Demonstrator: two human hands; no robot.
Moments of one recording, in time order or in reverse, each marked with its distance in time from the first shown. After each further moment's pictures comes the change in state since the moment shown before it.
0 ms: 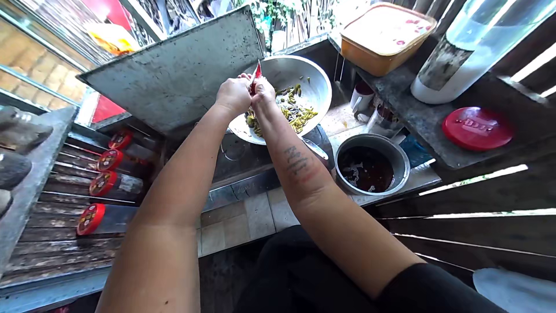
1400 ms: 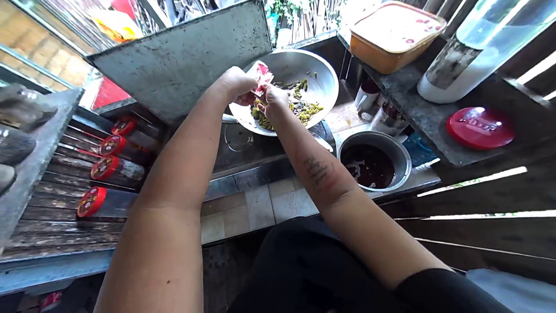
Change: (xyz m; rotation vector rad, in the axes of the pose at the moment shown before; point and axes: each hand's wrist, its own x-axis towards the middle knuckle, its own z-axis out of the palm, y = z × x) left_hand -0.009 -0.007 -0.011 -0.682 -0.161 -0.431; right_hand -0.034 -0.004 -0.032 -0.651 0.115 -0.013
